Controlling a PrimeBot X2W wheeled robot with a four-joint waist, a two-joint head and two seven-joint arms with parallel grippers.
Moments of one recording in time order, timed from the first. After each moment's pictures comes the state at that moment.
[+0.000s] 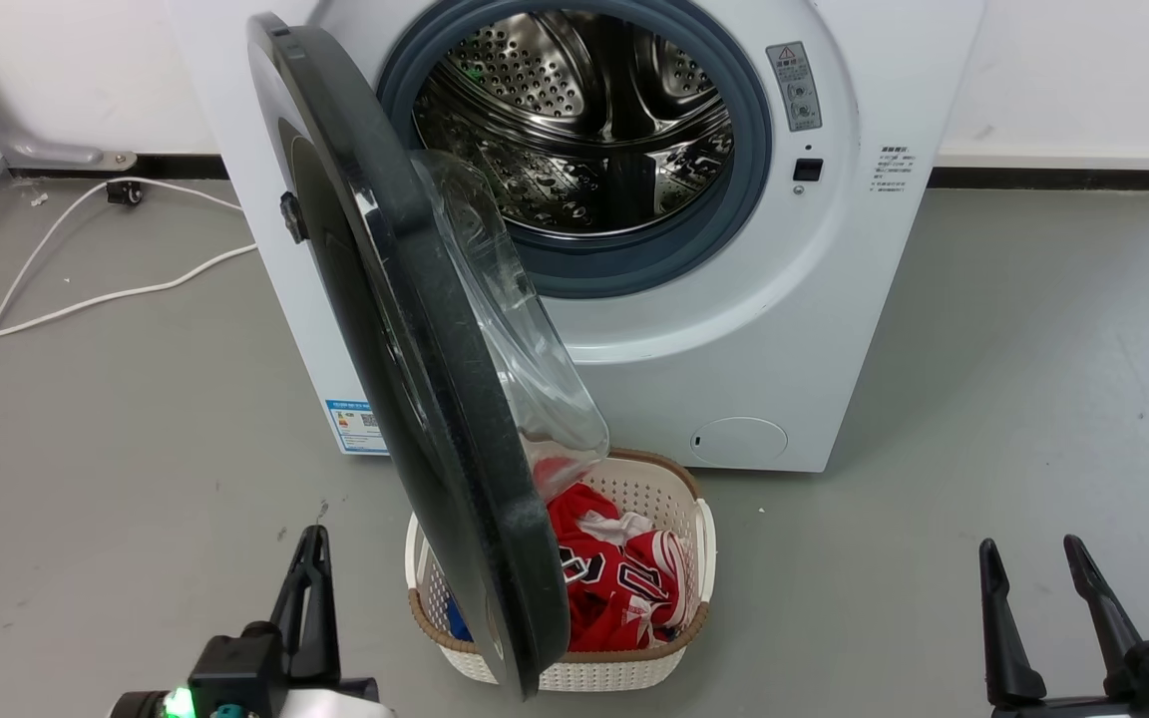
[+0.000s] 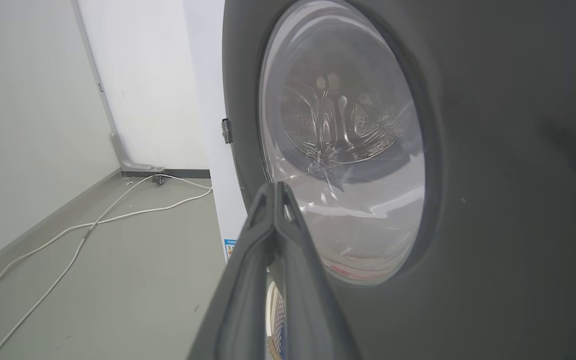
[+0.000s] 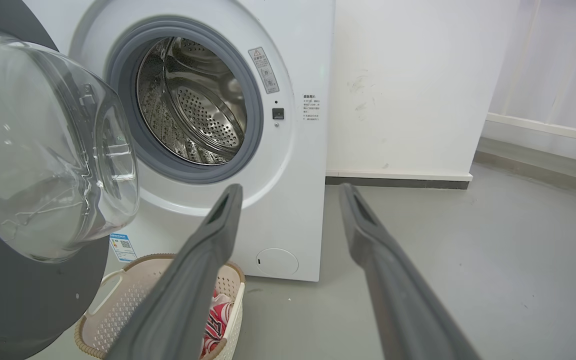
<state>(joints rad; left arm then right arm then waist) 0.10 0.05 -0.06 0.05 -0.06 0.06 -0.26 0.19 -0.05 -0.08 -0.02 0.06 0.13 -0.26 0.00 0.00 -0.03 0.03</state>
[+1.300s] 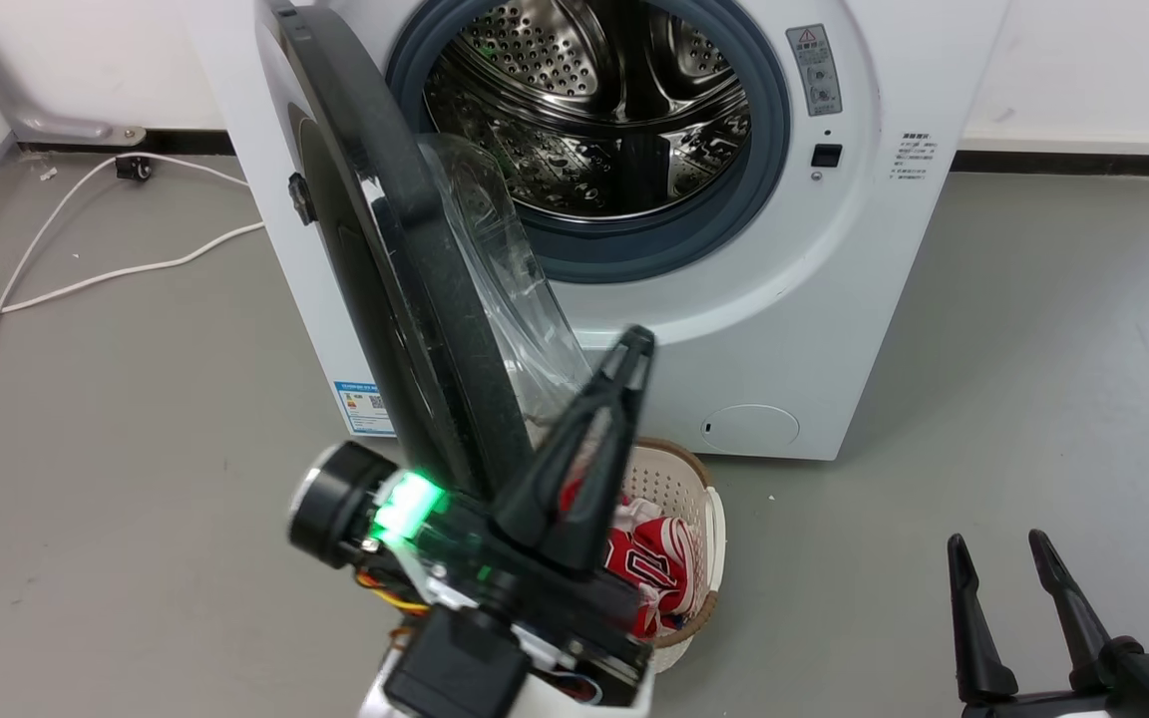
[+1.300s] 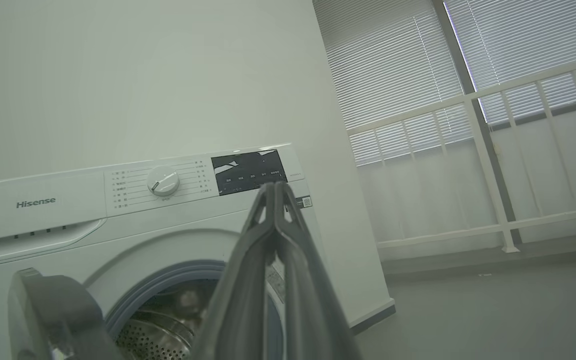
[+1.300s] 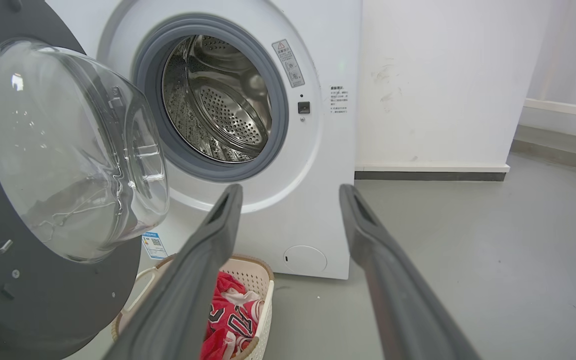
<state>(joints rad) -0.17 0.05 -0.46 -0.36 0.05 0.00 -0.26 0.18 -0.05 -0.03 -0.03 0.11 0.13 -0.26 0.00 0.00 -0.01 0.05</state>
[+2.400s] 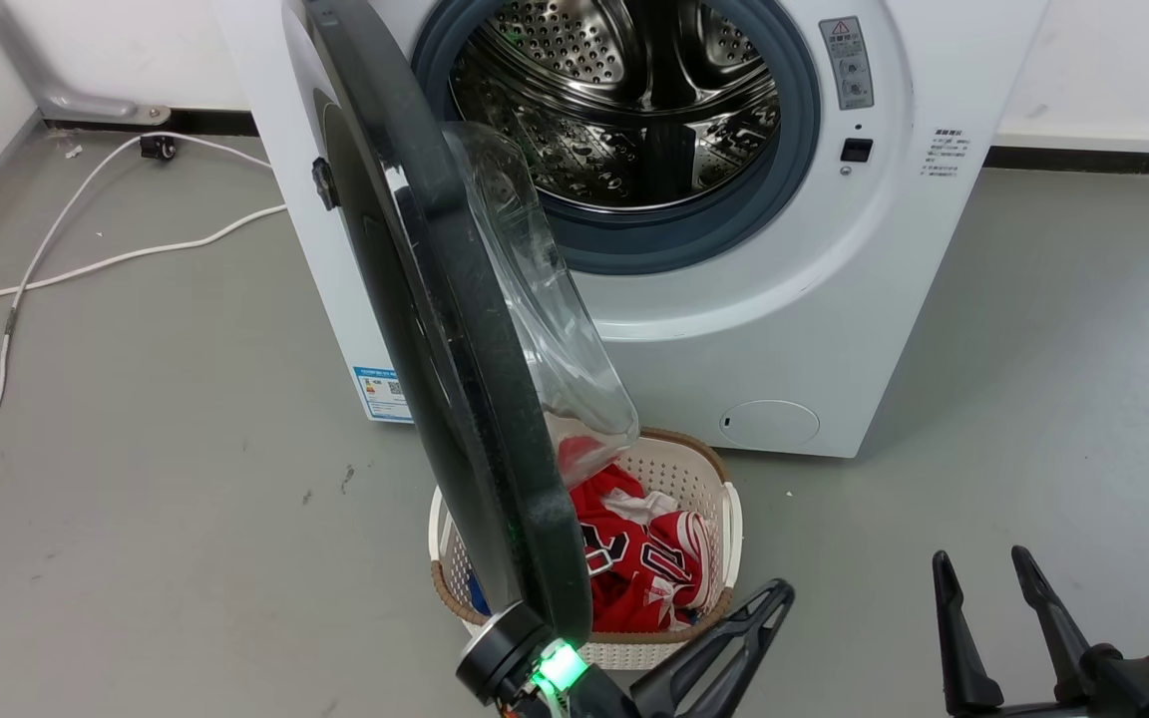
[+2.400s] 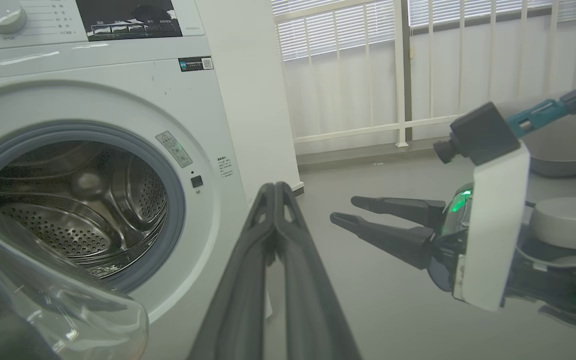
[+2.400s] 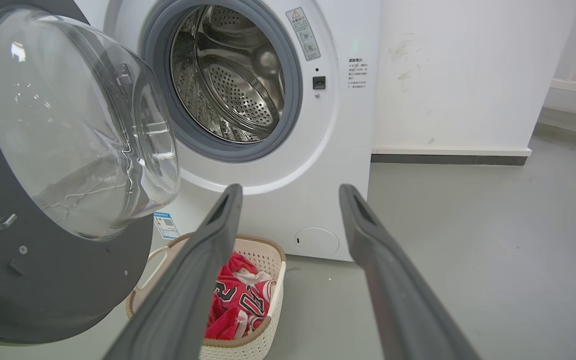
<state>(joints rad) -0.06 0.11 -0.74 -0.13 0.01 -0.03 -0.26 0.18 -0.05 -0.01 0.02 0.12 0.13 -0.26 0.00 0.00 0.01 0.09</state>
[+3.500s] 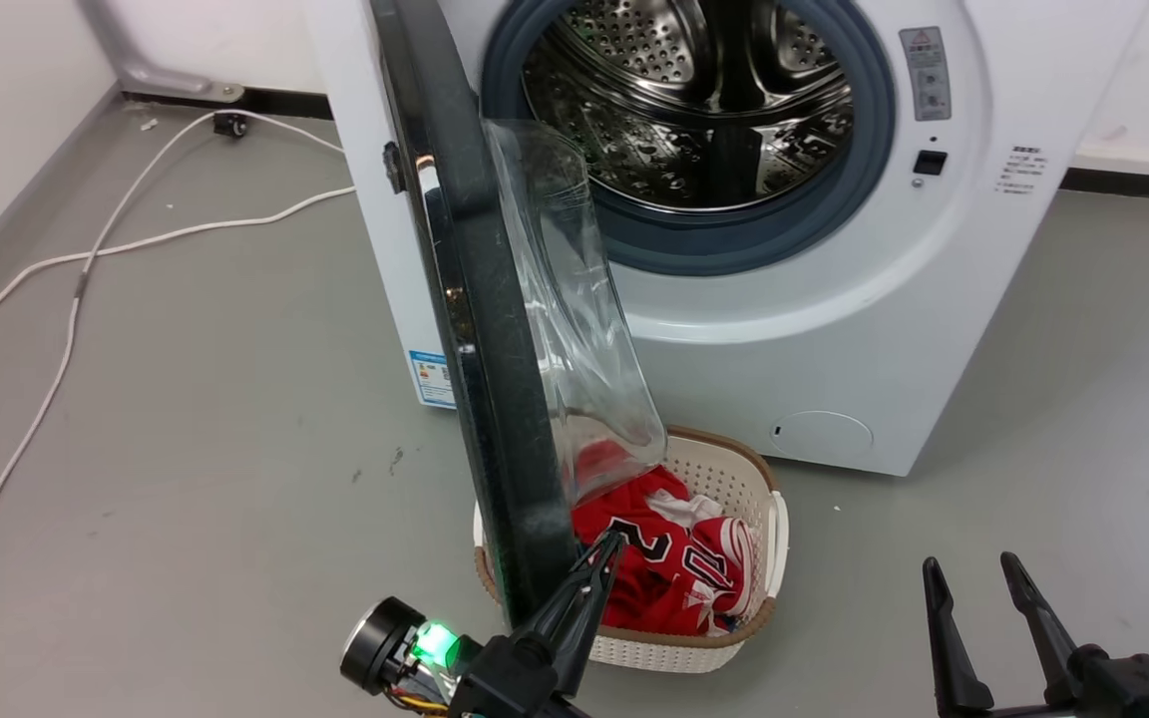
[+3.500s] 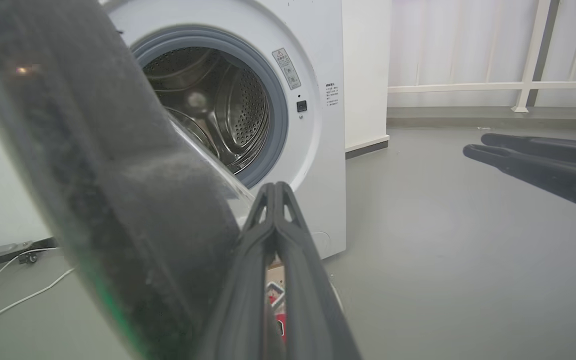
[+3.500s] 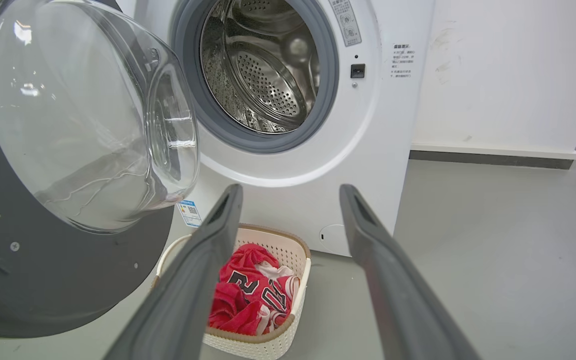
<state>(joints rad) -0.04 0.13 -0.53 0.06 -0.04 0.01 -0.27 0.17 -0.05 -0.01 0.06 0.11 0.13 -0.26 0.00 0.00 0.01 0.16</state>
